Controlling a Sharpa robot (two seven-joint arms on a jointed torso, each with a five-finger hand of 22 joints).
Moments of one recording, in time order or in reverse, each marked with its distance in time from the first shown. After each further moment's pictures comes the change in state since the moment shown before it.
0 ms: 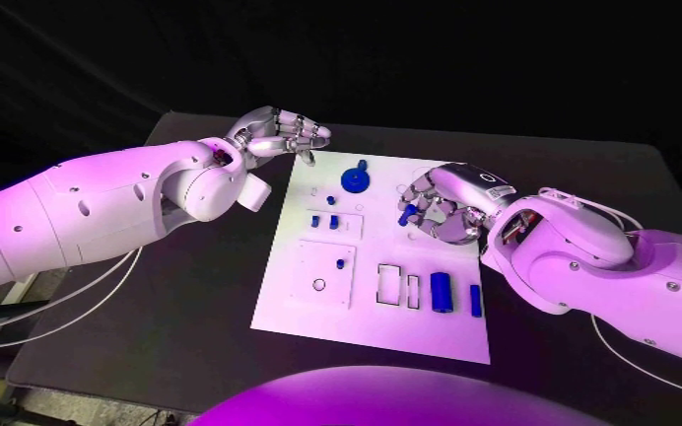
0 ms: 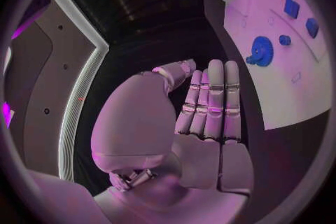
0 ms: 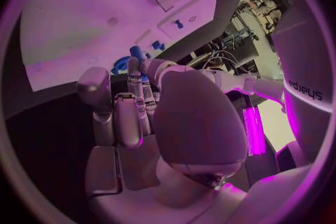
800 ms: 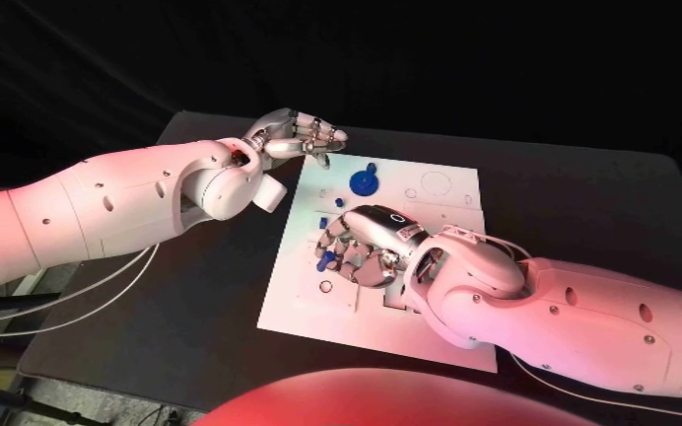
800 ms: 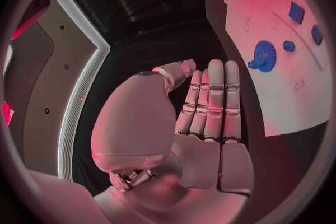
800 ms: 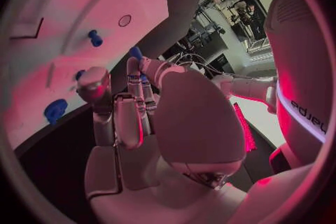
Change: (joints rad) left arm 0.000 0.024 0.000 -0.008 -0.004 0.005 0.001; left_hand 0.000 0.000 0.000 0.000 0.000 0.000 0.000 0.000 0.000 -0.004 0.004 -0.005 0.000 0.000 0.000 0.000 0.000 0.000 0.000 0.000 0.000 0.000; right arm -0.116 0.304 -0.003 -0.091 0.056 -0.001 0.090; right_hand -0.010 0.007 0.011 -0.044 -0.134 -0.008 -0.007 0.035 0.000 0.002 0.001 -0.011 -0.001 0.000 0.000 0.000 -0.007 0.000 -0.004 -0.004 -0.012 0.000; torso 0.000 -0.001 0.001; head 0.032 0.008
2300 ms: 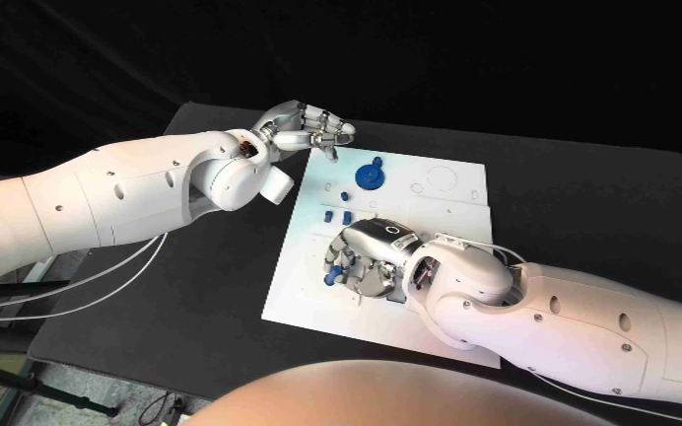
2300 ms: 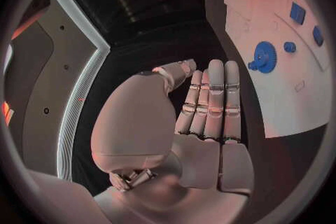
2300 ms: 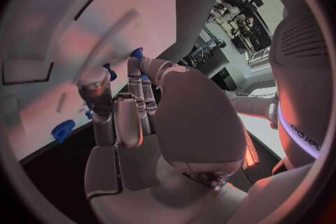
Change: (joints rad) left arm 0.000 0.005 0.000 -0.008 -0.001 0.007 0.000; left_hand 0.000 0.000 0.003 -0.003 0.000 -0.004 0.004 0.000 0.001 -0.007 0.000 0.000 0.000 0.000 0.000 0.000 0.000 0.000 0.000 0.000 0.000 0.001; right arm -0.045 0.034 -0.007 -0.064 -0.090 0.104 -0.013; right_hand -0.017 -0.006 -0.003 -0.008 -0.004 -0.007 0.004 0.041 0.000 0.001 0.002 0.000 0.001 0.000 0.000 0.000 -0.001 0.000 0.000 0.000 0.000 0.000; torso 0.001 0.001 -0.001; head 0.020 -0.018
